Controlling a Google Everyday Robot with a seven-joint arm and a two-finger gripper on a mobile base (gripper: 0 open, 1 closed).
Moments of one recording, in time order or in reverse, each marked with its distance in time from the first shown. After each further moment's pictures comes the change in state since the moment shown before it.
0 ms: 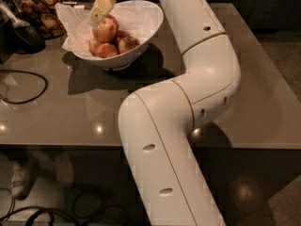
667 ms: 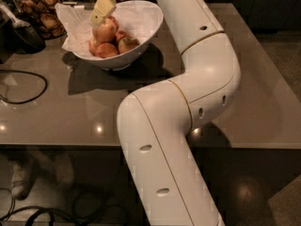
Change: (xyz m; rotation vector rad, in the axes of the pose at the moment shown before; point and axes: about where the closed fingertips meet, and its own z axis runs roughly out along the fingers) arm 0.017 -0.009 0.010 0.035 0.071 0.152
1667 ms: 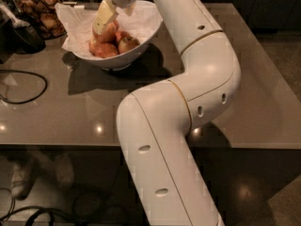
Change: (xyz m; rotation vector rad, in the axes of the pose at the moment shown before) arm 0.023 0.005 0.017 -0.031 0.087 0.169
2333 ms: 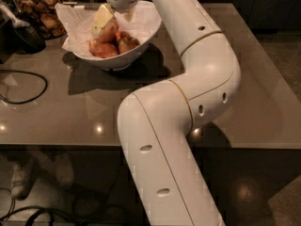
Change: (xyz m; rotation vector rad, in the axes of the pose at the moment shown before) arm 0.007 0.008 0.013 -0.057 0.013 0.043
